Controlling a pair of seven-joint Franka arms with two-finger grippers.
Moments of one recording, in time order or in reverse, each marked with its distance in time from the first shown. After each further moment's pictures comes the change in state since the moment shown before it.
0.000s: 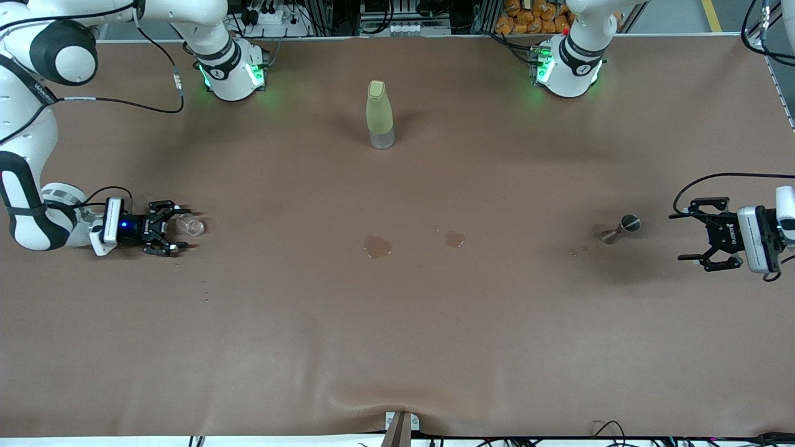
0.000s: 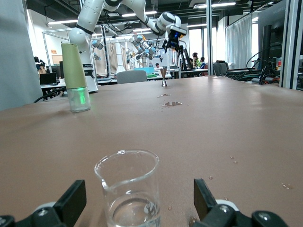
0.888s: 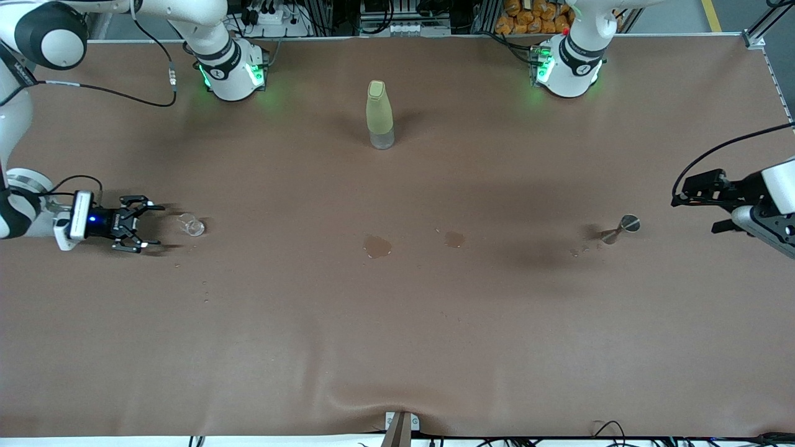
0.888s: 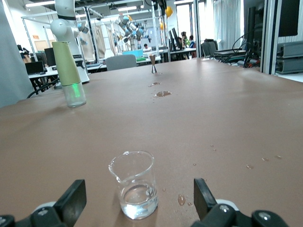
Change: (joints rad) left arm -0.248 -0.293 0.001 0.048 0.336 0.028 -1.045; right arm -0.016 -0.090 -0.055 -0.008 -0.017 0.003 0.078
